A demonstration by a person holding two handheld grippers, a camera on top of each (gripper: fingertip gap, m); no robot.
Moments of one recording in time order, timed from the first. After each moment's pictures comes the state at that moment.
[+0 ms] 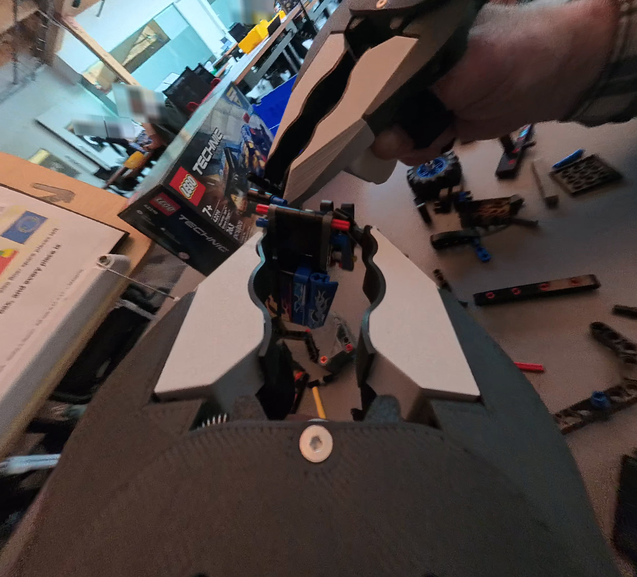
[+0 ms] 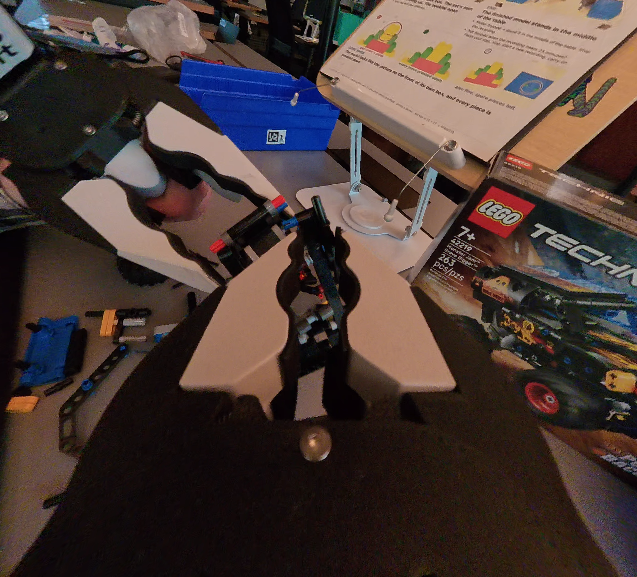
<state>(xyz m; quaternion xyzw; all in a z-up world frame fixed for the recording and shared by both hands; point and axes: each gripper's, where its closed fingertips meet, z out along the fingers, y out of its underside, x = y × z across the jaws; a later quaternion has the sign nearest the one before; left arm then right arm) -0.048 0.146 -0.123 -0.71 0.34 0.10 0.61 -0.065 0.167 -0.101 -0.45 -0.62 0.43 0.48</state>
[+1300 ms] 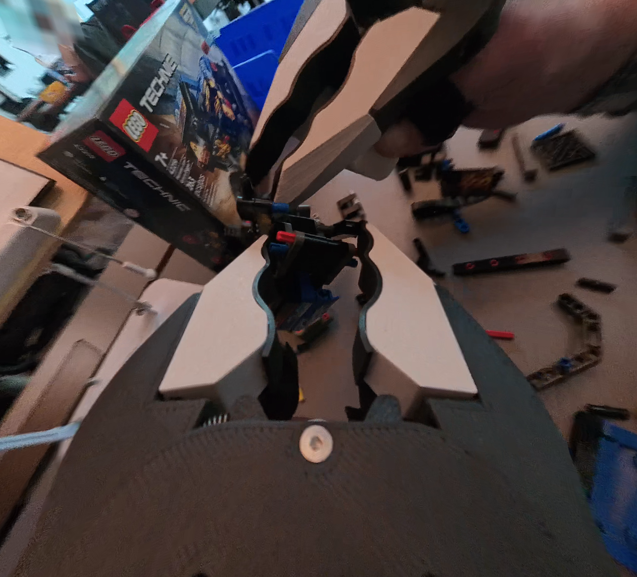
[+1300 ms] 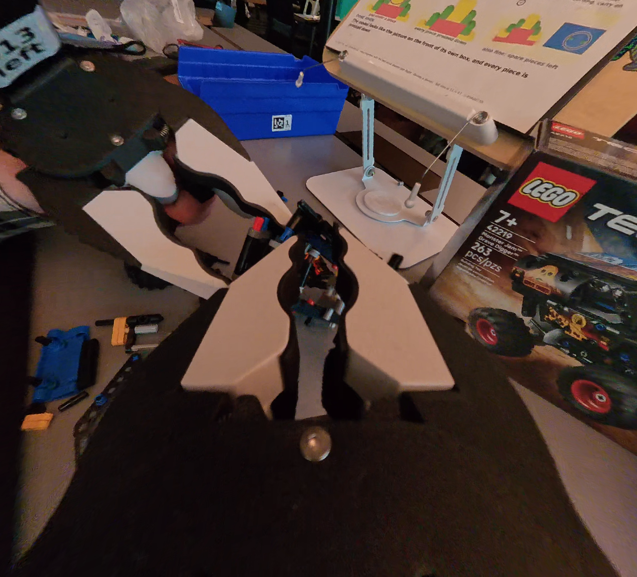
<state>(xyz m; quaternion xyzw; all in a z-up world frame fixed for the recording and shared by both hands) -0.057 0.147 -0.151 -0.77 0.33 0.05 0.55 -0.079 0.157 -0.118 -0.48 -0.62 0.43 0.45</state>
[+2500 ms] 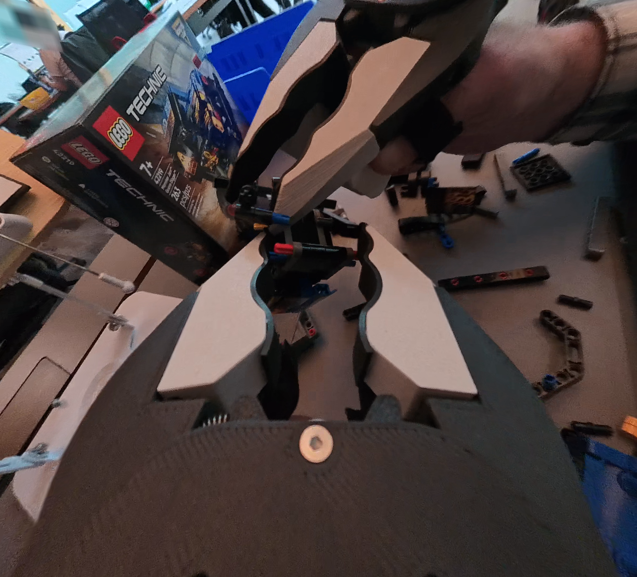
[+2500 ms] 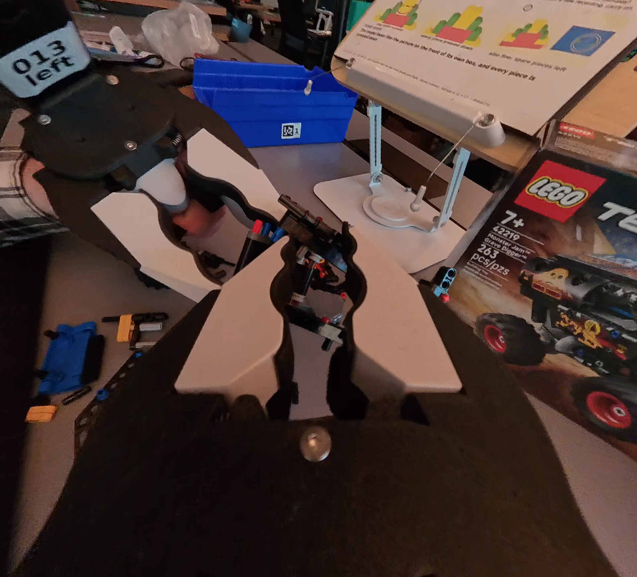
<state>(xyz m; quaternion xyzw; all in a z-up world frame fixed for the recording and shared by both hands) -0.047 0.151 -0.151 -0.76 0.32 0.01 0.56 -0.078 0.157 -0.119 -0.46 -0.62 0.45 0.45</state>
